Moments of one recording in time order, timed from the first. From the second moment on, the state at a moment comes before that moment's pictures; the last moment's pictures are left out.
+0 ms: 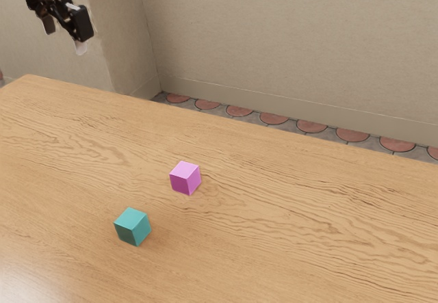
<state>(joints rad) 0.47 -0.26 -0.42 -1.54 0.16 1.46 0.24</state>
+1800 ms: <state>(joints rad) 0.54 0.02 -0.48 -2.26 0.07 1.99 0.22</state>
